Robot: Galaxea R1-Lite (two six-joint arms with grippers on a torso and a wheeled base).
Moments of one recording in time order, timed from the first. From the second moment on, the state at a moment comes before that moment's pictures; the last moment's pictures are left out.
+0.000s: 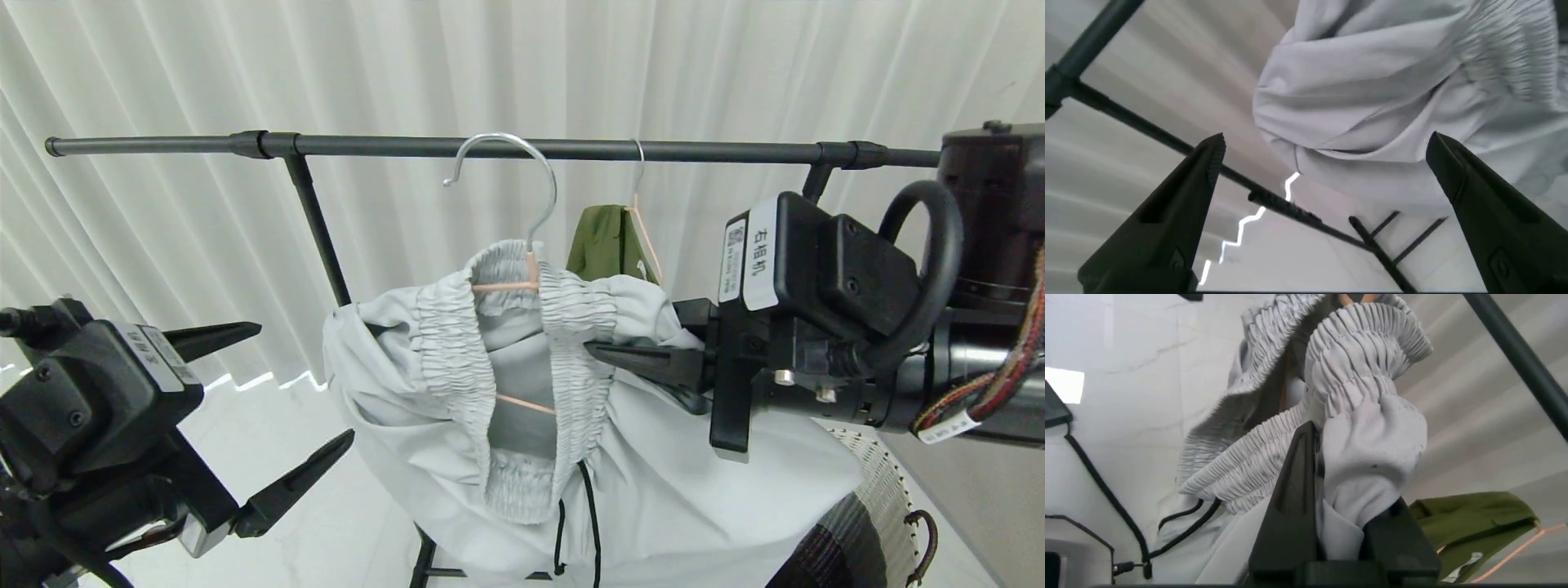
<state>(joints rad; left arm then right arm) -0.49 1.04 -0.50 -0.34 0.03 0.66 0.94 1.50 -1.03 -0.29 0.27 -0.65</state>
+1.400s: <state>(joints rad) -0.47 1.09 -0.55 -0.33 -0.16 0.65 1.01 1.50 -1.03 -0.29 0.25 -0.67</state>
